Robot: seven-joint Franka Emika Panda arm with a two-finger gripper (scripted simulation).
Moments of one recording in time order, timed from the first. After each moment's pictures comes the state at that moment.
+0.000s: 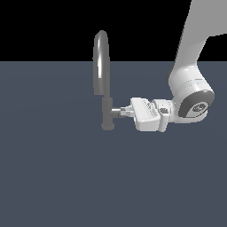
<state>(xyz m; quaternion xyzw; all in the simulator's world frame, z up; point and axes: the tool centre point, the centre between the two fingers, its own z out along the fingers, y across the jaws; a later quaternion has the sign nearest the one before) -0.011 -0.036 0.116 -0.51 0.49 0.49 0.51</state>
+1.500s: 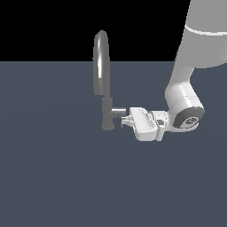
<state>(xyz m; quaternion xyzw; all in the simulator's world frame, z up) 0.006 -0.040 0.064 -0.51 0.48 0.50 0.51</state>
